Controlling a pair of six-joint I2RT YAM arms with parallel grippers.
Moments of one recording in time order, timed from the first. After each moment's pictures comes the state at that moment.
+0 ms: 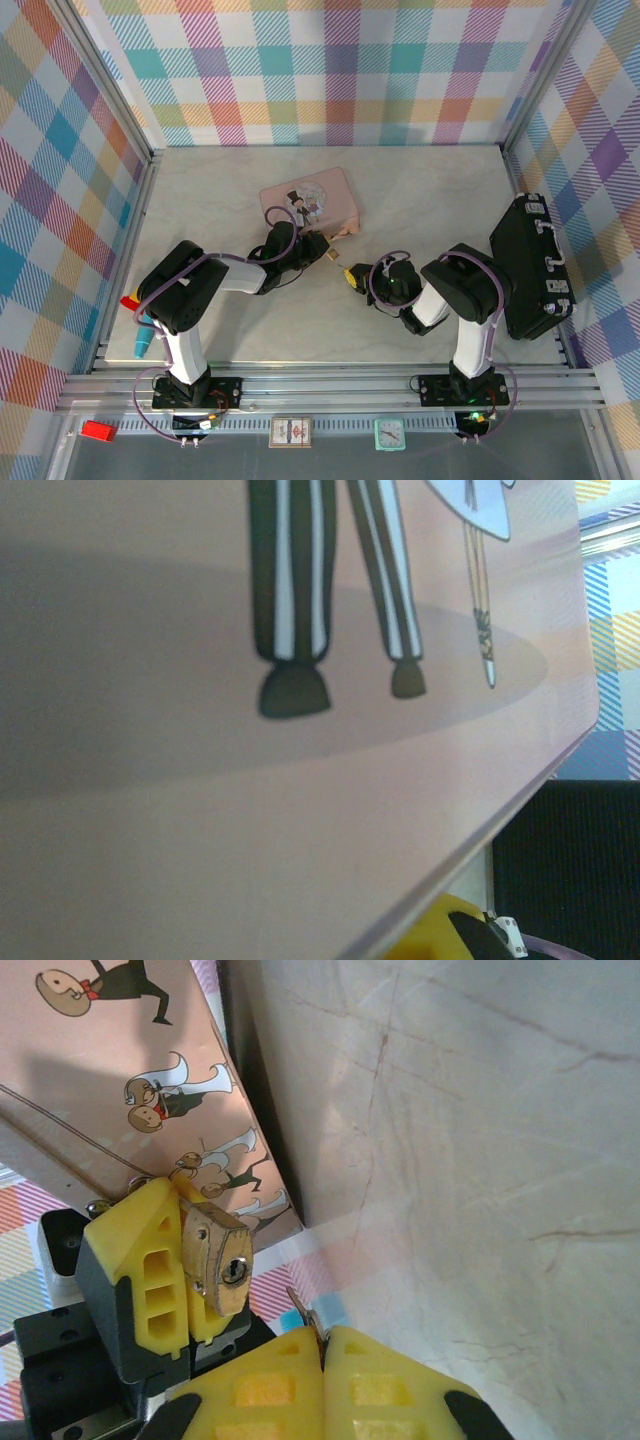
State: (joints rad) left arm -0.60 1.83 0.77 0.60 0.21 -1.11; right arm 0.61 1.89 0.32 1.26 -0.28 1.73
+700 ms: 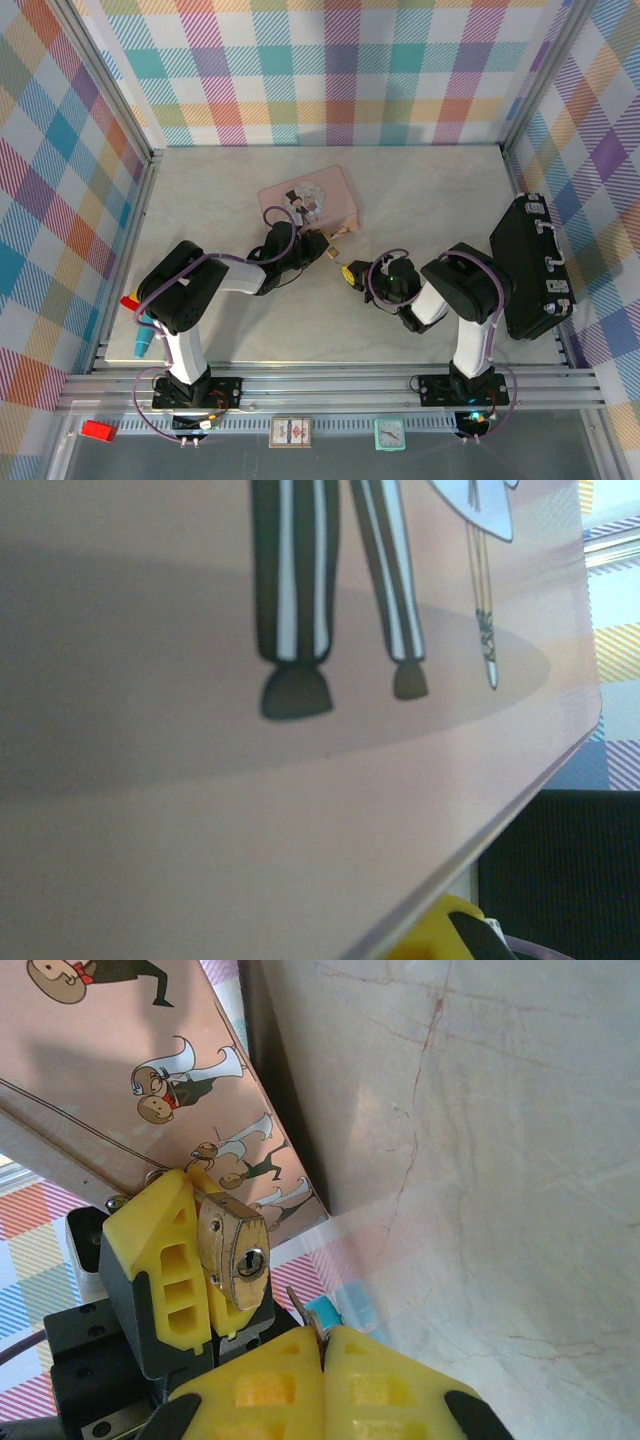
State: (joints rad) left arm -0.60 1.83 0.76 0.63 0.20 -1.13; right arm 0.61 1.89 0.34 1.27 -0.30 1.78
